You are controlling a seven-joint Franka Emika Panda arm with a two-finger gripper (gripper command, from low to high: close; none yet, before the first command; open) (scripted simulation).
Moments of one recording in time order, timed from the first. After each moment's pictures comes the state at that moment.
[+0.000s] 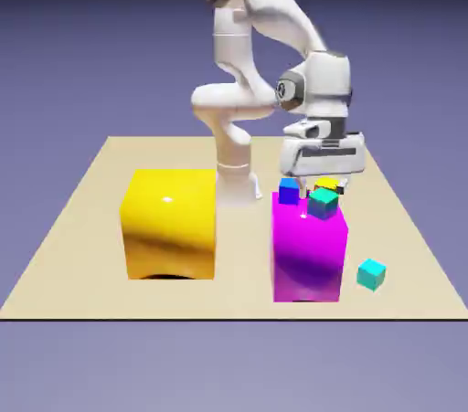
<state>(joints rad) 0.13 -0.04 0.32 -2.32 -0.22 2.45 0.85</state>
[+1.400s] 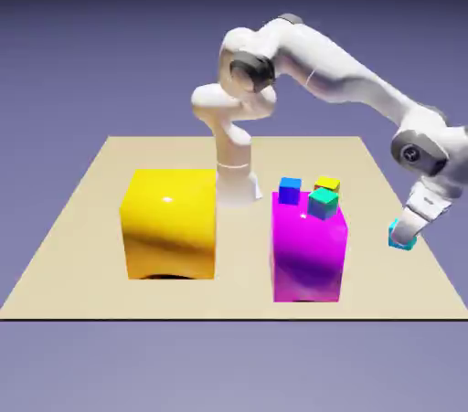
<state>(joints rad) 0.11 0.61 0.70 -1.67 -0.44 1.68 0.90</state>
